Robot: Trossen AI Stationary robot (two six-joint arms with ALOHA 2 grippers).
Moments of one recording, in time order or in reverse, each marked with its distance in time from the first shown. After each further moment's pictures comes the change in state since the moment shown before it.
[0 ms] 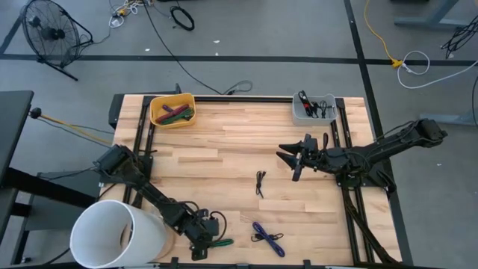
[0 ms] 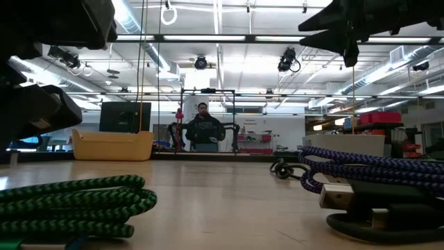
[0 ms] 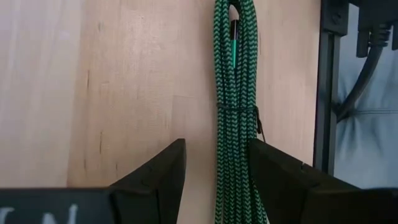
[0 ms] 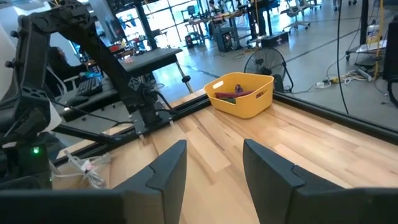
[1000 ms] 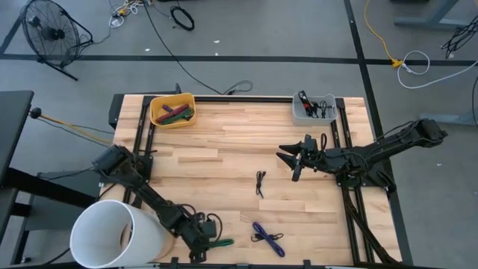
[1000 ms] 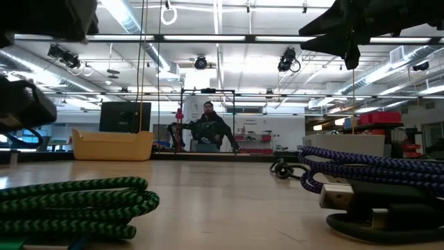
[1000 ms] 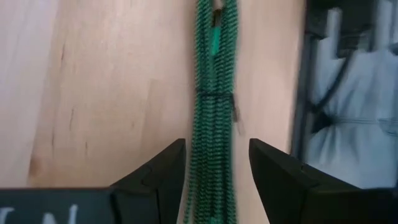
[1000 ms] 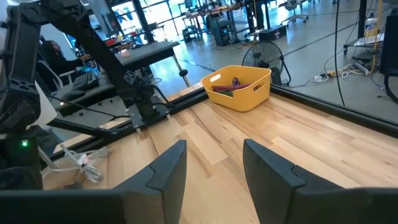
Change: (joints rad) left arm -0.034 -0.017 -0.001 0.010 -0.017 -0.112; right arm 0.000 0.000 0.000 -0.036 0.000 0.022
